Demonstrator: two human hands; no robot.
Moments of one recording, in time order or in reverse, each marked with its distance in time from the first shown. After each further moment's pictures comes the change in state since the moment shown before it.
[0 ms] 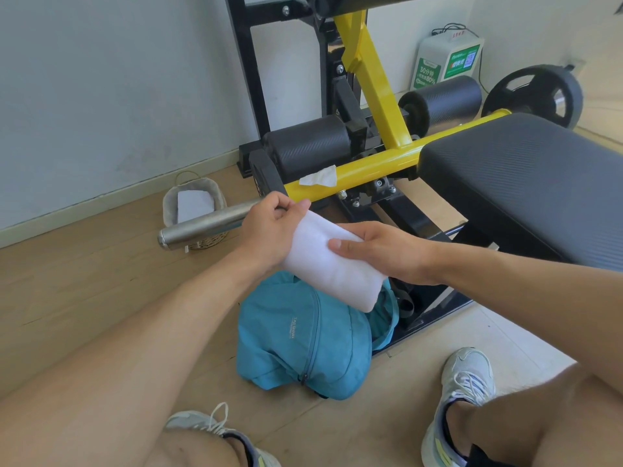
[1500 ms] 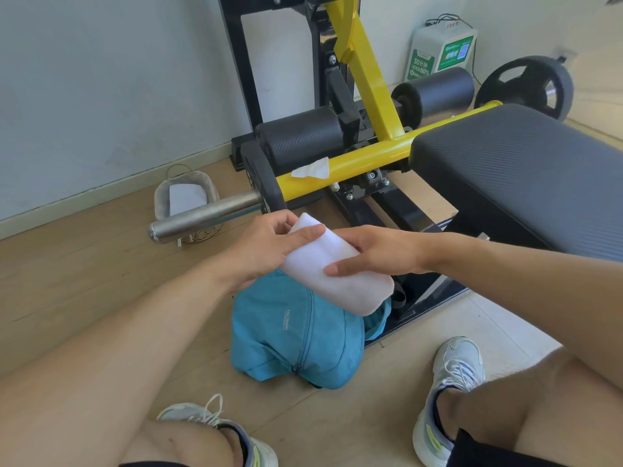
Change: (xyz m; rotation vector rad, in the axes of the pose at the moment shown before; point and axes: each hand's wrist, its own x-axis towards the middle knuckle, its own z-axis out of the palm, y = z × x) left_hand -0.019 -0.010 -0.007 -0.078 -0.414 -0.058; right_hand -0.002 0.005 -0.008 -0.360 -0.108 0.039
